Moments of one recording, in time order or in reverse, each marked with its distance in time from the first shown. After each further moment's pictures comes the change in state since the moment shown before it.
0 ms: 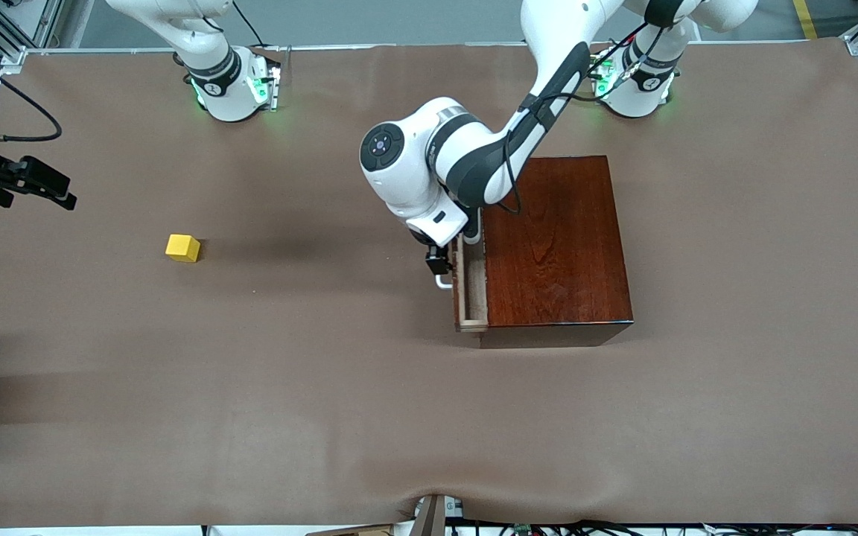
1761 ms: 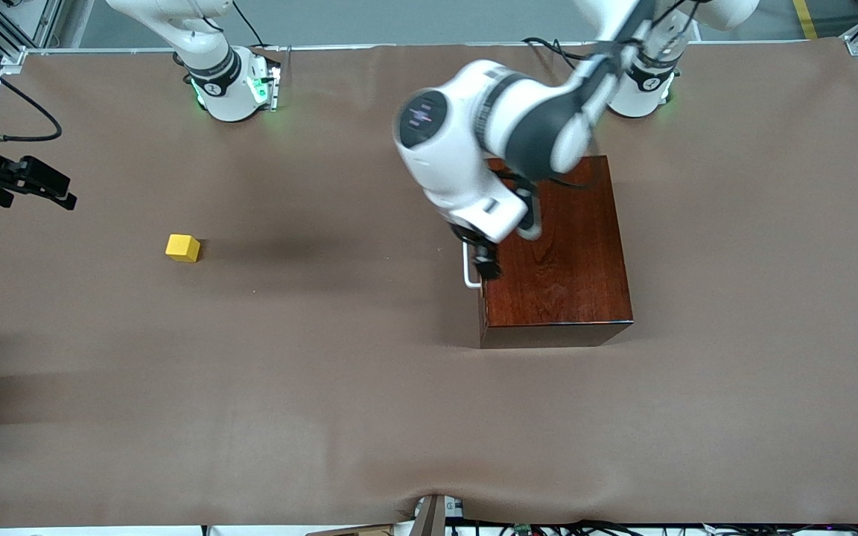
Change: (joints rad) left arm 0.149 -0.158 0.016 0.038 0.066 -0.129 0.151; right arm 0.000 0.000 0.000 0.000 0.000 0.000 0.000
